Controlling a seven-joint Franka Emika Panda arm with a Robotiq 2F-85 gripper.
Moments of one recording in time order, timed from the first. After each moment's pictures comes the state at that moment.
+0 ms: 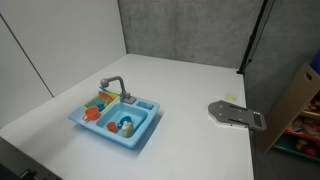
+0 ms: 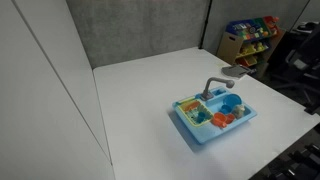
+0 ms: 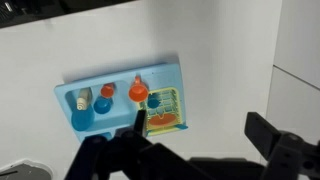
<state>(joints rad) 0.11 -0.77 0.32 -2.59 0.26 2.04 0.52</state>
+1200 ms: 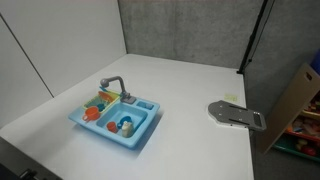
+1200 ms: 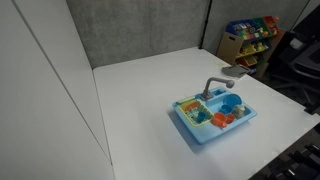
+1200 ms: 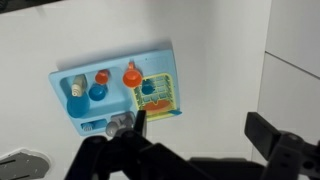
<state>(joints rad) 0.08 -0.73 0.32 -2.51 0.25 2.04 0.52</state>
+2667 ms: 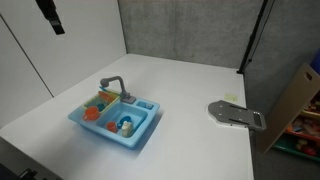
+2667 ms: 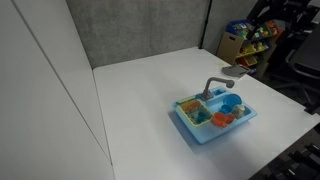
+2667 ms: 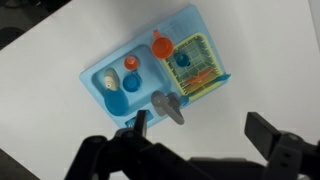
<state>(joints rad) -0.05 -0.30 0.15 -2.23 0.13 2.03 0.66</state>
